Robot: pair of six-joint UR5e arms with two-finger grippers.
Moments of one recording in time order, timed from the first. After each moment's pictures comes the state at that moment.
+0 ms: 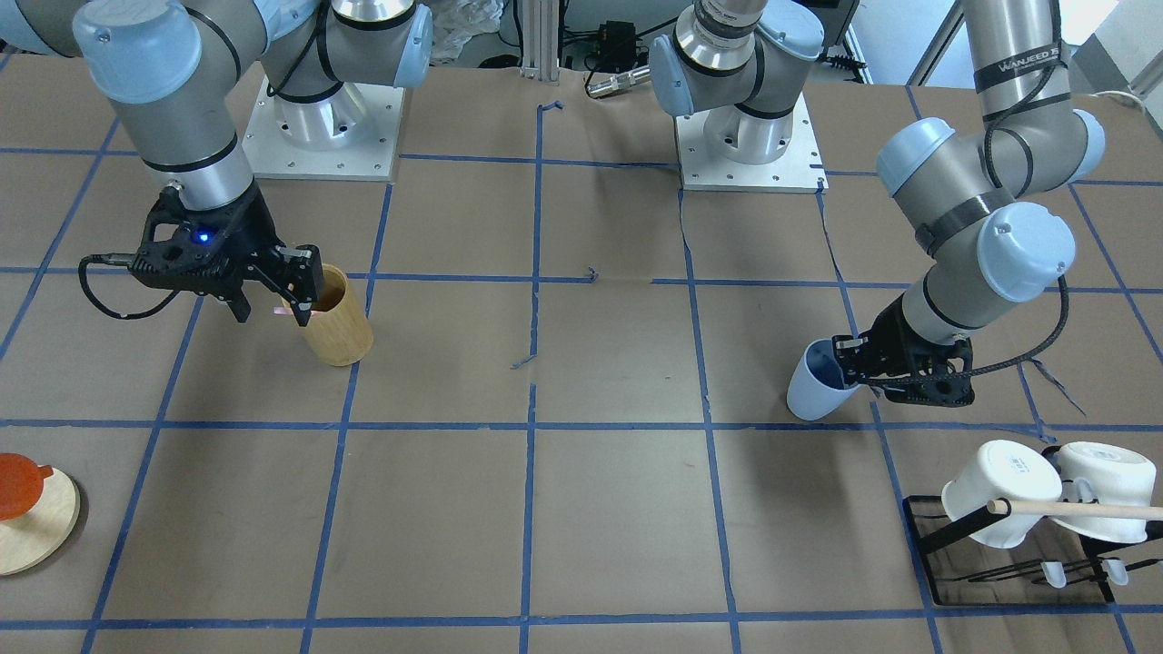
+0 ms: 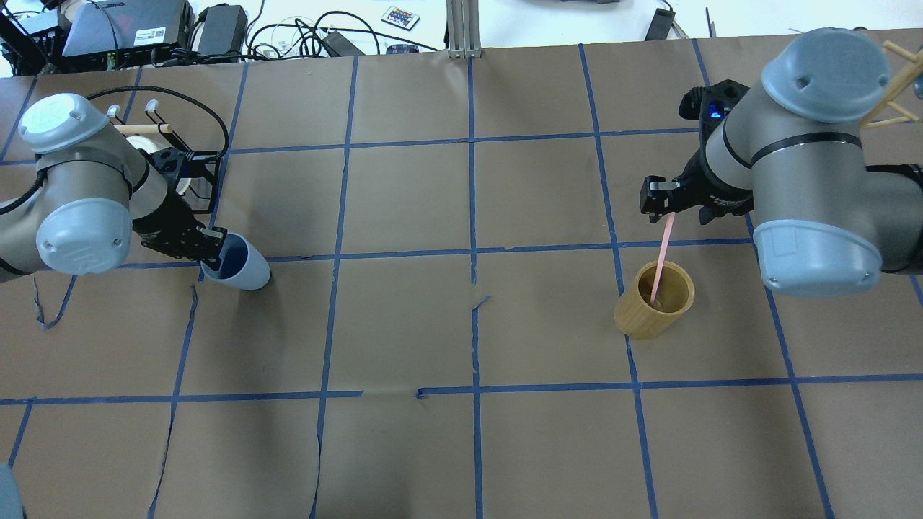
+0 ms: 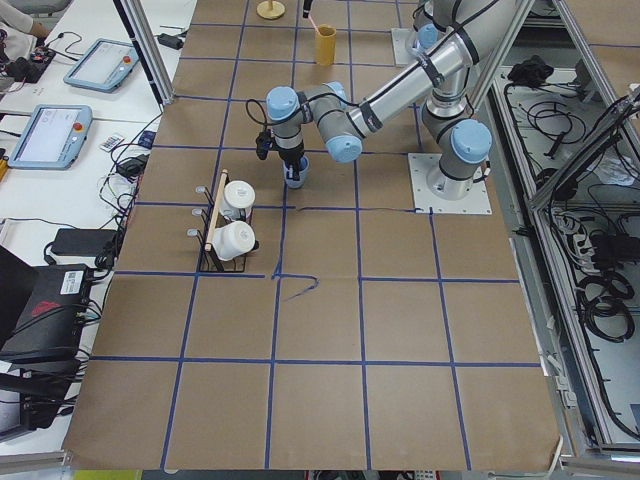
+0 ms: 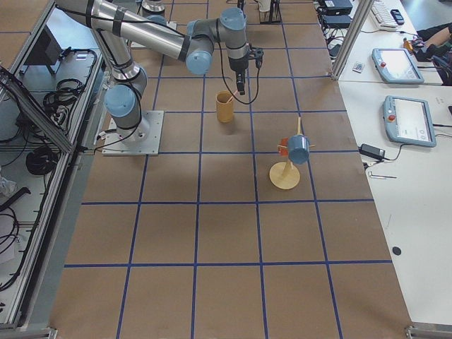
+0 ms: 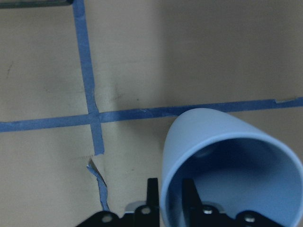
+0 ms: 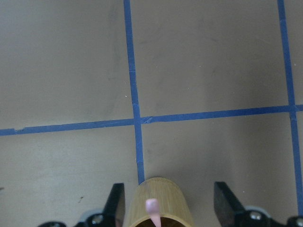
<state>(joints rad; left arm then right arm) -1.23 -1.80 -1.95 -1.05 1.56 0.41 1.48 -1.61 2.01 -2.15 -1.54 -0.02</state>
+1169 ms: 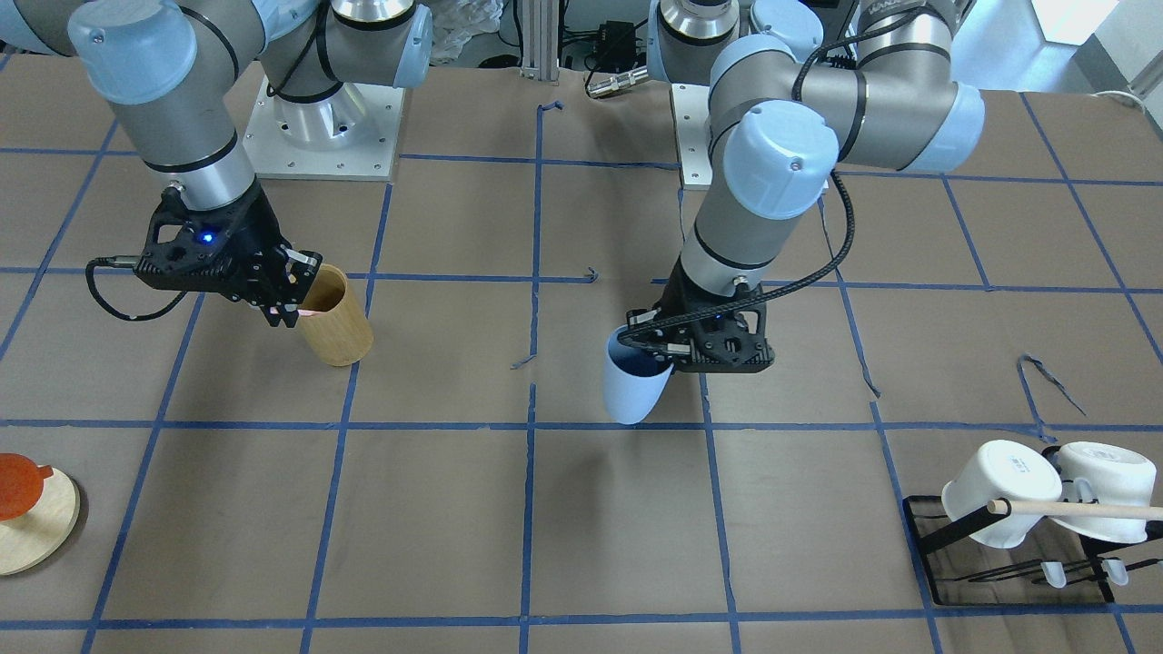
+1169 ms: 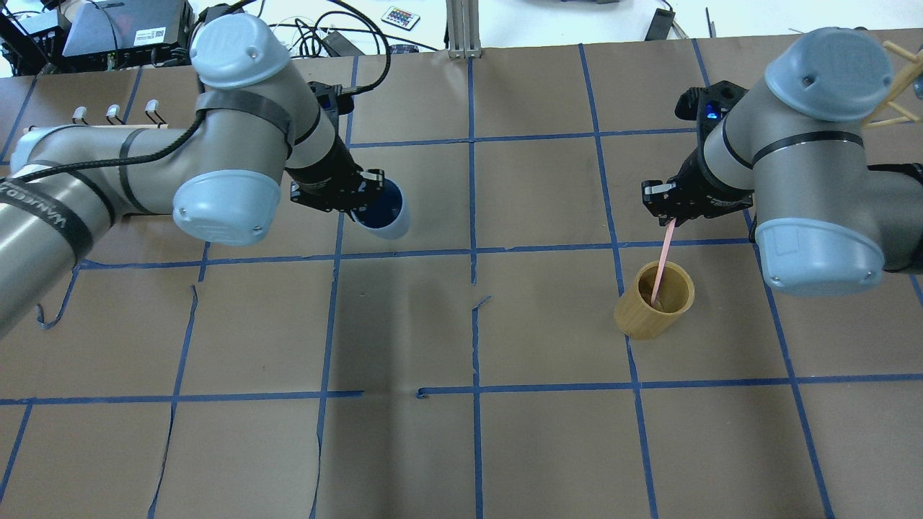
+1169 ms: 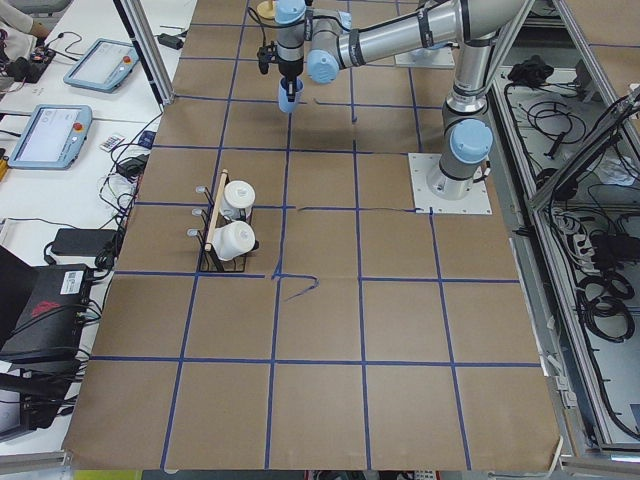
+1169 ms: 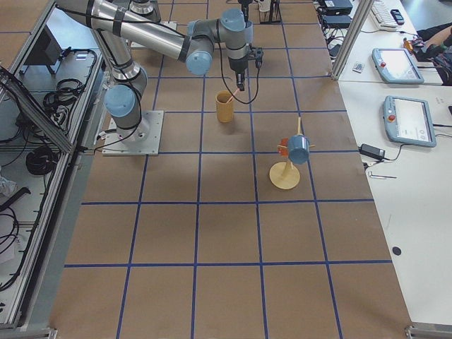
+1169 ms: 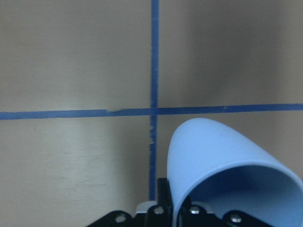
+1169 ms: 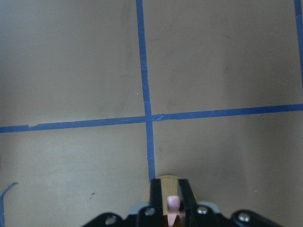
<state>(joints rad) -1.71 -1.80 -1.75 -1.08 1.48 -0.19 1.47 -1.61 2.01 -2.14 -1.51 -0.02</state>
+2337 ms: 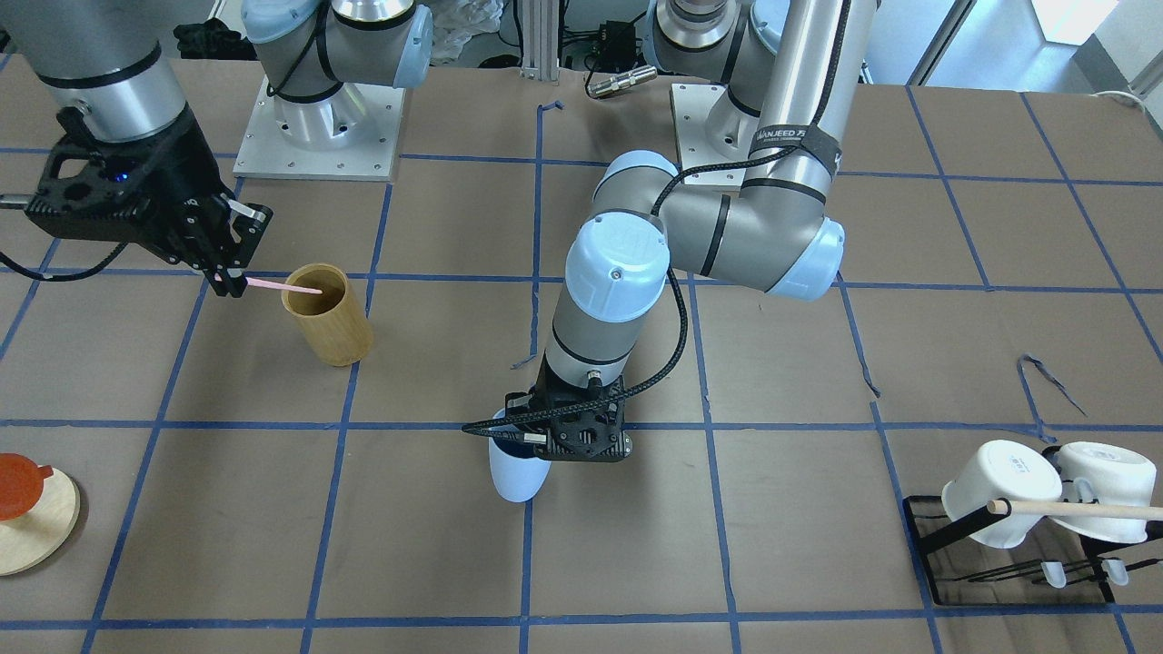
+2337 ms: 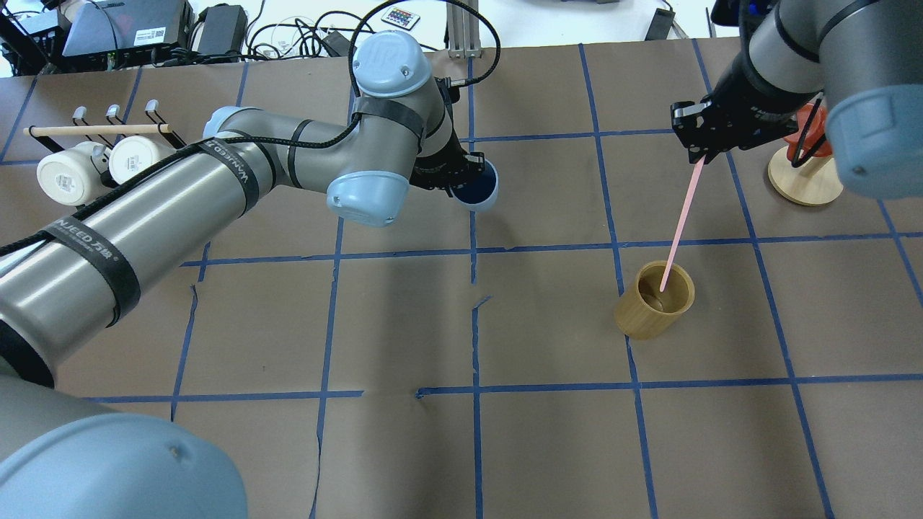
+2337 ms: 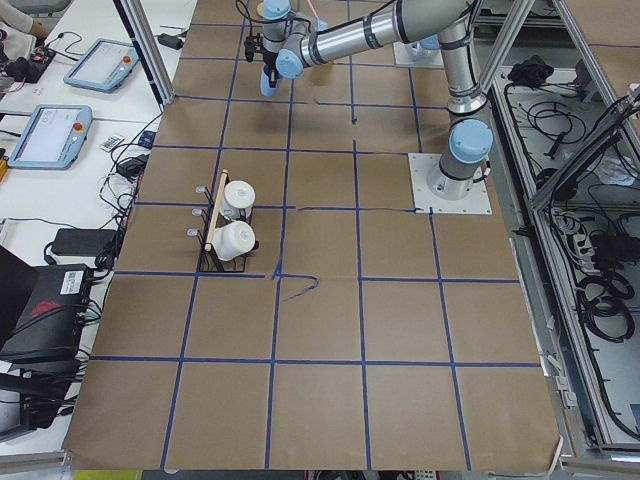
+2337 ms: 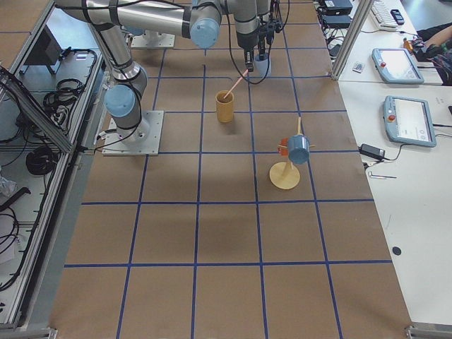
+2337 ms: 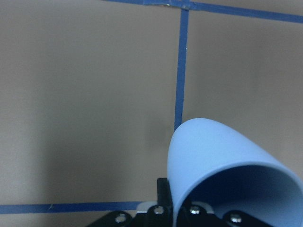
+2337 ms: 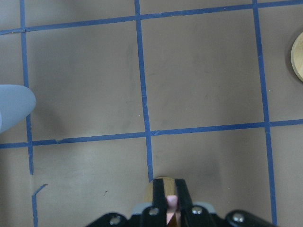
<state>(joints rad) -1.86 -2.07 -1.58 -0.89 1.47 -0.32 1.47 -1.62 1.70 -1.84 -1.52 -0.02</state>
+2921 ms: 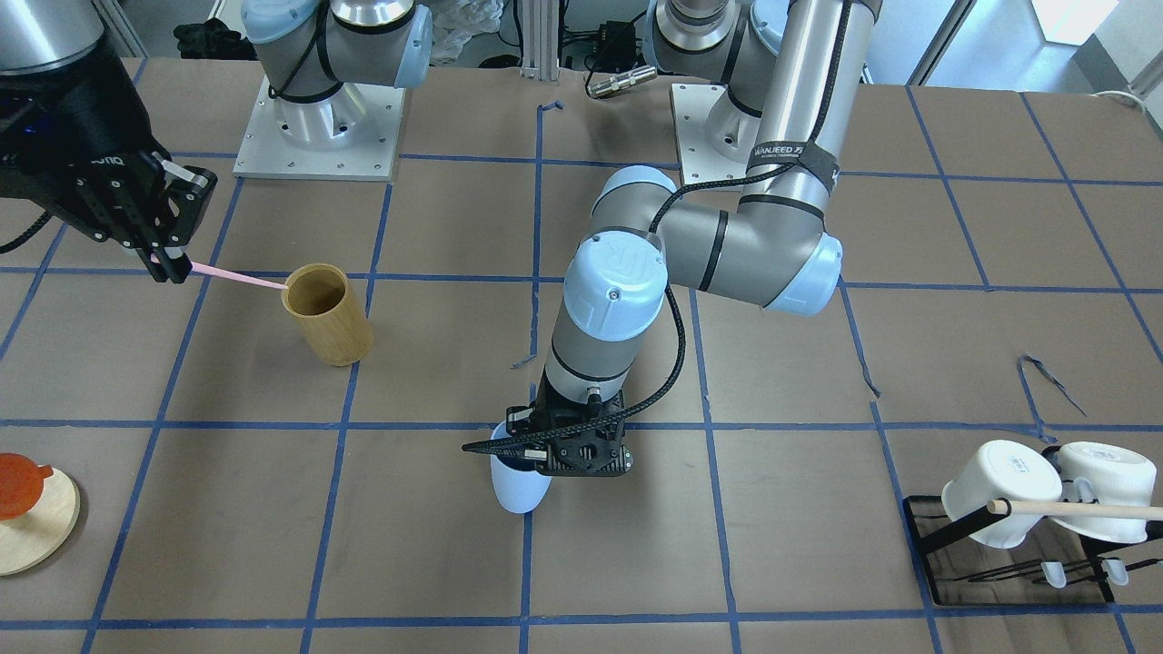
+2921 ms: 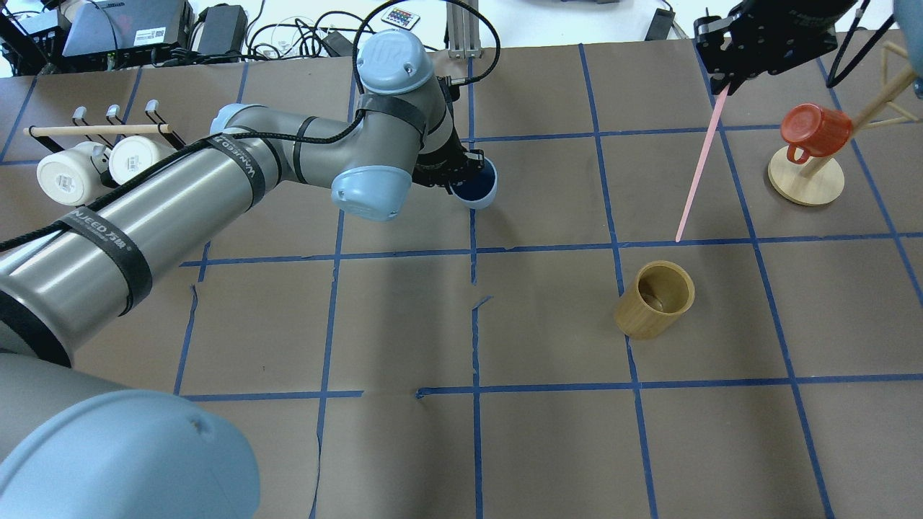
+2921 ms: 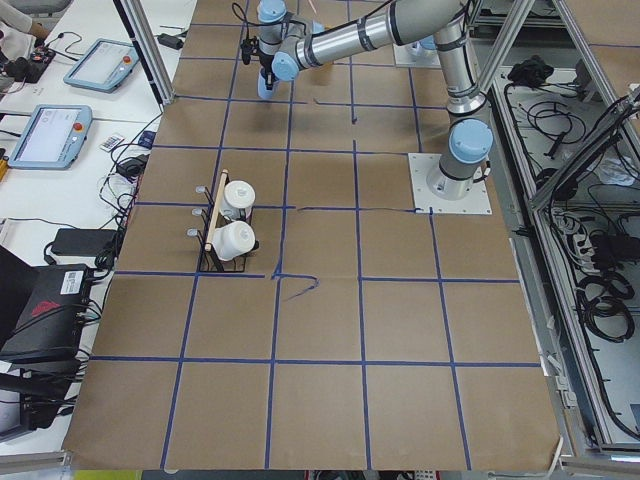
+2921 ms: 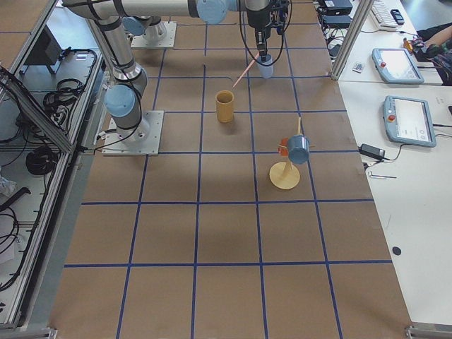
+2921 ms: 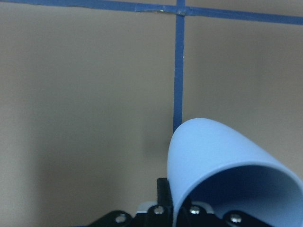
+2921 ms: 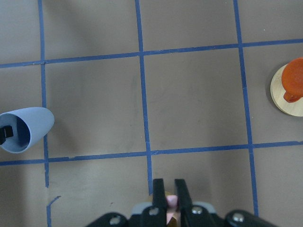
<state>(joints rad) -1.85 -2.10 -1.56 -0.89 1.48 -0.33 1.47 -1.54 1.46 -1.71 -1.53 -0.03</state>
